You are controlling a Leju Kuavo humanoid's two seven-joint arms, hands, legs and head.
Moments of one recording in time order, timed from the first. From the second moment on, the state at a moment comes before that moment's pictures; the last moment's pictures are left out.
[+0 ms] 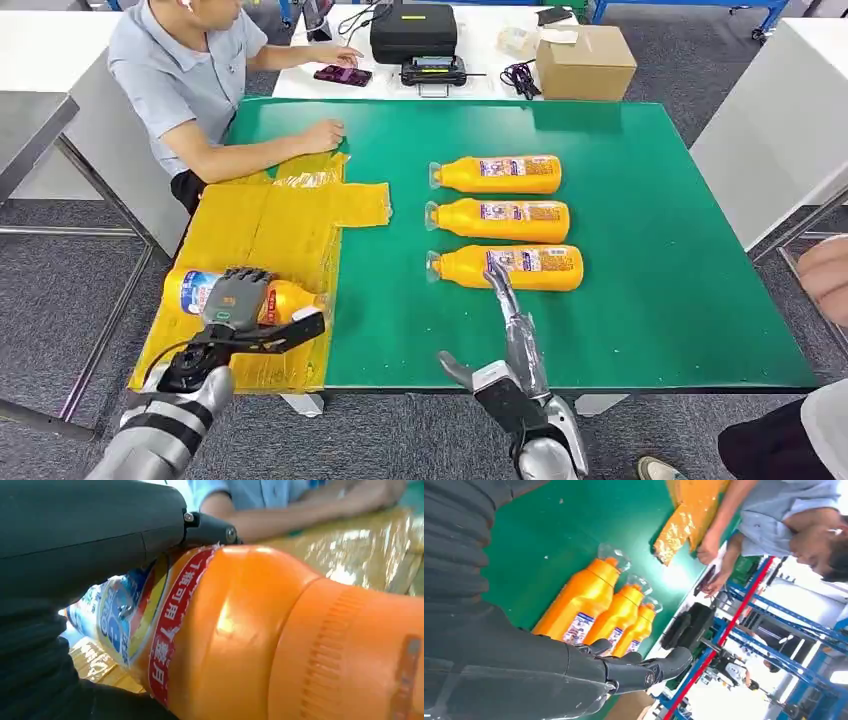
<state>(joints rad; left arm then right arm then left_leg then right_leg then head) -0.40 0.02 -0.25 -0.85 -1.31 0.19 0.11 0.07 0.11 0.32 -1.47 0.45 -0.23 -0.56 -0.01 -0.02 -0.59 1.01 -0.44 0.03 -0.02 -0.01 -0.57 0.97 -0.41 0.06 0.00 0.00</state>
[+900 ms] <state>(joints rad) -0.52 0.00 -0.28 -0.67 -1.24 0.12 0.12 0.06 0.12 0.30 -1.46 0.44 -0.21 -0.56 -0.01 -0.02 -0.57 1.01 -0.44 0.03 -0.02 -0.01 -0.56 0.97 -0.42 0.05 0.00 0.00</state>
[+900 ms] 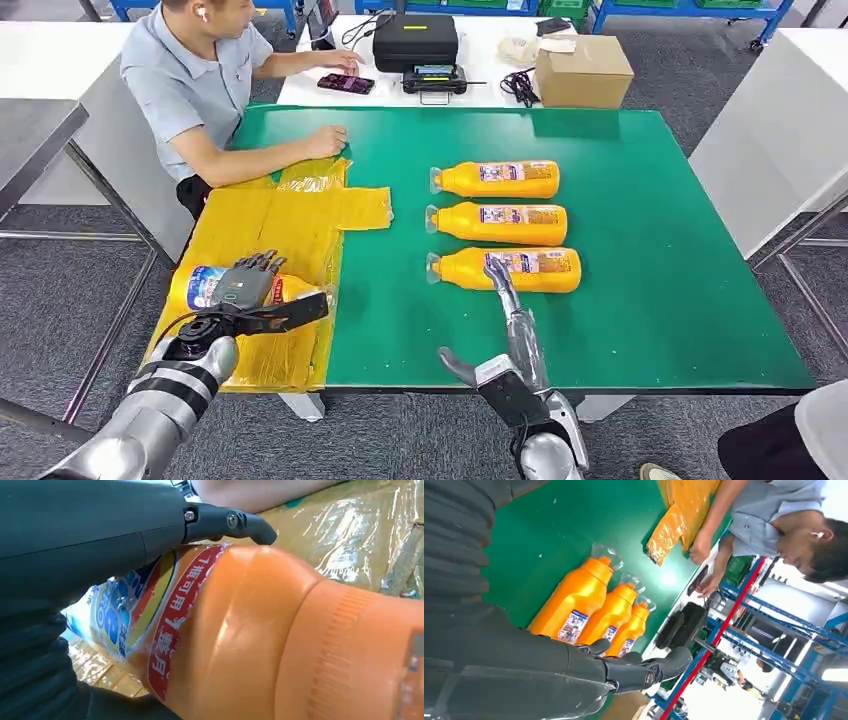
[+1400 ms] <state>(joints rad) -0.30 -0.04 -0.33 -0.93 -1.40 0.67 0.02 0.07 0.11 0.31 -1.45 0.43 -0.26 -0.58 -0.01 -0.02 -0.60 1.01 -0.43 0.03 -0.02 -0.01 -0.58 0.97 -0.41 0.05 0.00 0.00</state>
